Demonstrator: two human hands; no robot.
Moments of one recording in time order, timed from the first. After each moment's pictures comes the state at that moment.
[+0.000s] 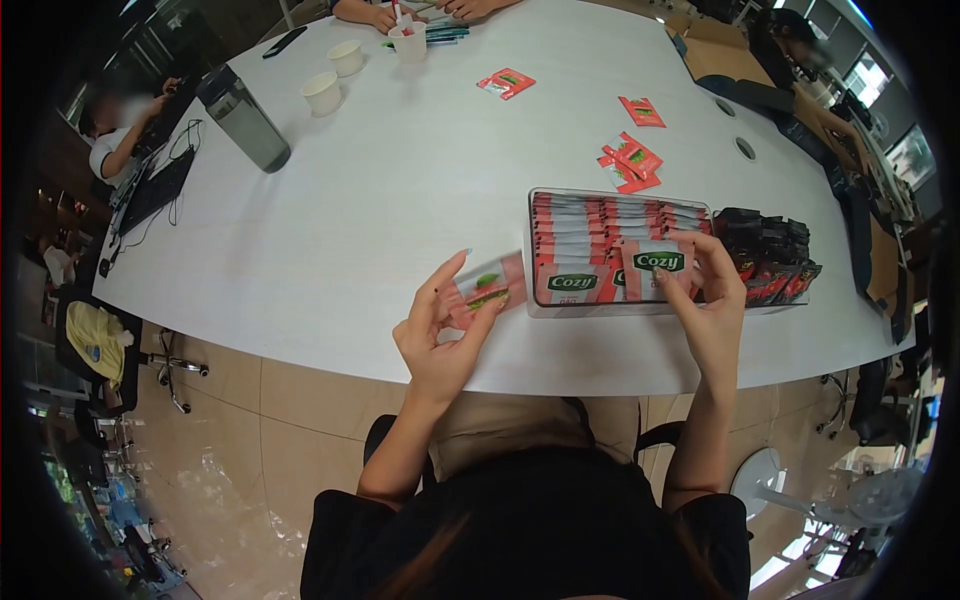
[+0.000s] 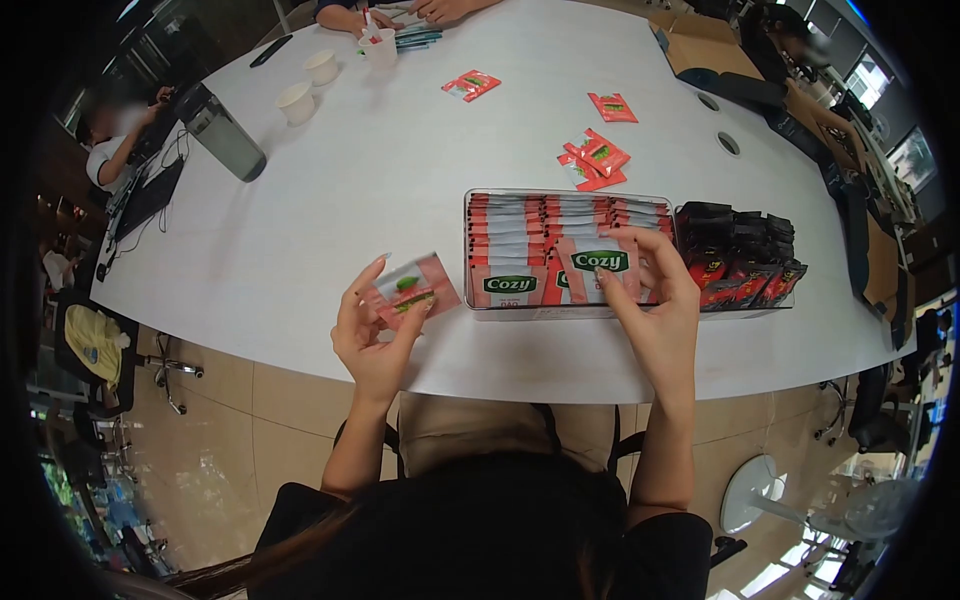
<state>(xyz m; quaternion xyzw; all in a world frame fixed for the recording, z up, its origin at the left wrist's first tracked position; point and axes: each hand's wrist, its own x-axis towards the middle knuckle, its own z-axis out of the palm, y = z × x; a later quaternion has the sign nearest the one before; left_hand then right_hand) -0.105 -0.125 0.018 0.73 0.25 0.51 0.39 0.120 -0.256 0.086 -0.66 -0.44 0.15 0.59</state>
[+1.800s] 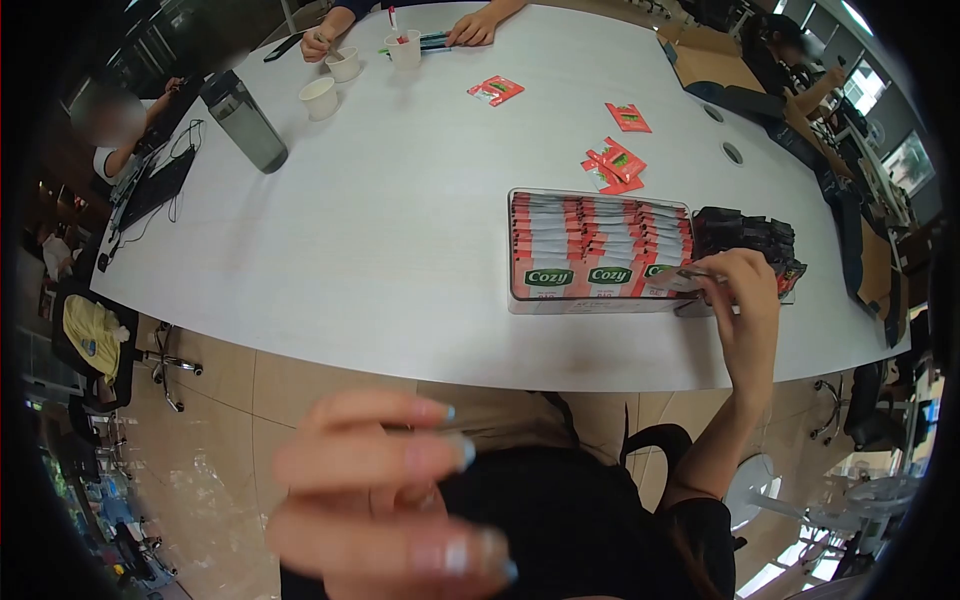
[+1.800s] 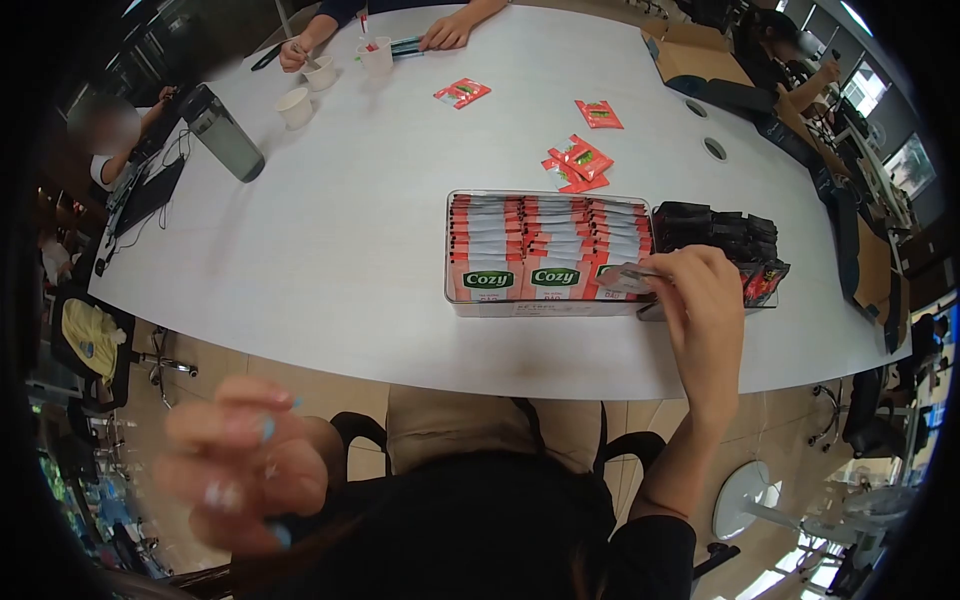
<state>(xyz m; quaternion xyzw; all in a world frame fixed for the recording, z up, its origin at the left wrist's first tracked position) -0.126 -0.172 0.149 0.73 -0.09 0.66 0.16 0.147 -0.300 0.125 -0.75 -0.57 -0.16 0.30</state>
